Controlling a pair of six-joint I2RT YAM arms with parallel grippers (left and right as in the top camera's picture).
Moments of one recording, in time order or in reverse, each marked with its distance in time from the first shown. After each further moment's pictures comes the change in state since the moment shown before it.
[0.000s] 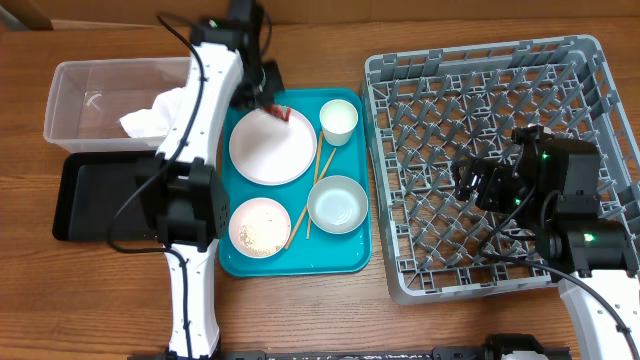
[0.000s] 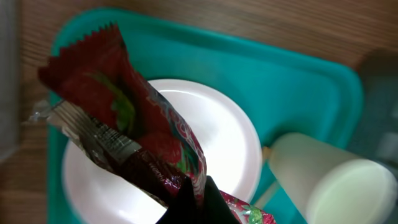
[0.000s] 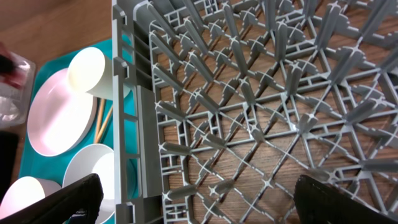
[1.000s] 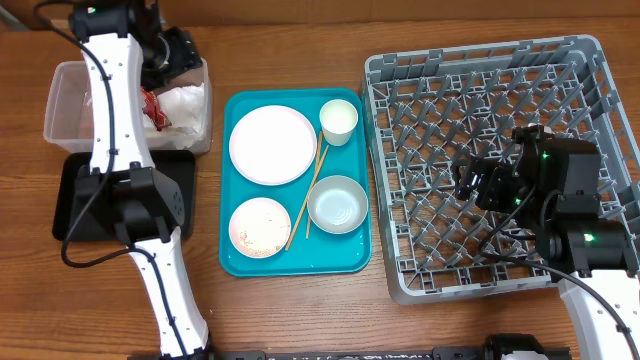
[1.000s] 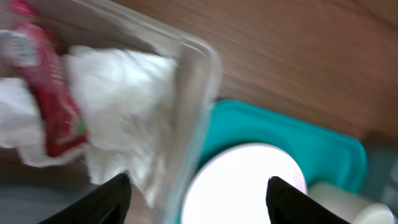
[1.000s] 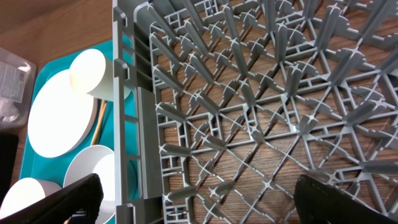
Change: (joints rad) left arm 0.277 0.041 0.197 -0.061 0.096 0.151; right arm 0.000 0.000 0.000 0.005 0.000 0.002
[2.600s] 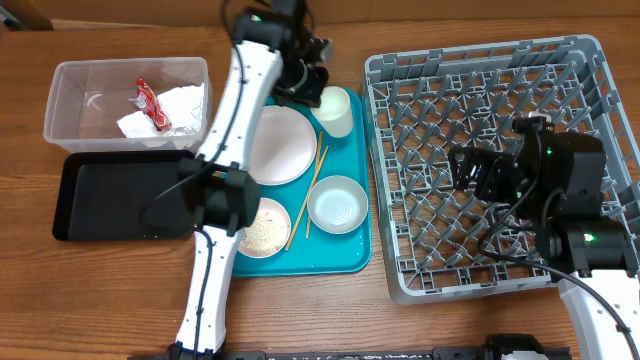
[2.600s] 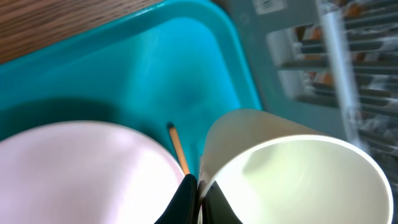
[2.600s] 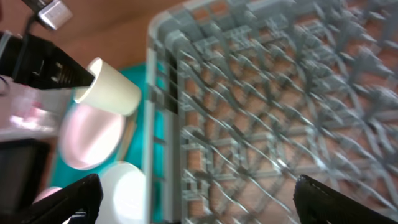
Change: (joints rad) left arm -0.379 0.212 0.183 -0.123 0.165 0.321; right arm 0.000 0.000 0.000 0.134 -0.090 0.018
